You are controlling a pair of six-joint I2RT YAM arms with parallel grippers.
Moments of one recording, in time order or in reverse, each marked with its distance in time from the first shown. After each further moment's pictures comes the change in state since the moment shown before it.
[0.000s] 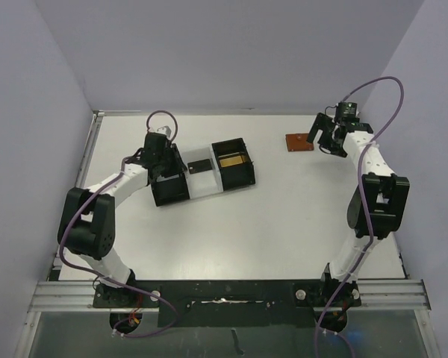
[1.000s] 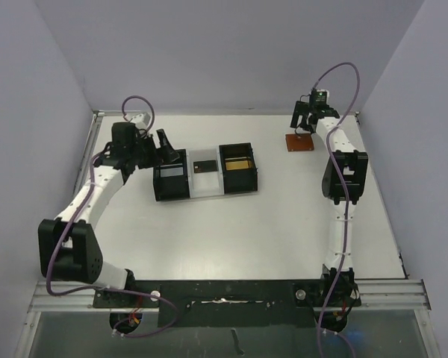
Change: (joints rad) left arm 0.129 -0.156 0.082 -0.147 0.196 0.144; right arm 0.095 0.614 0.654 0.088 0.136 -0.140
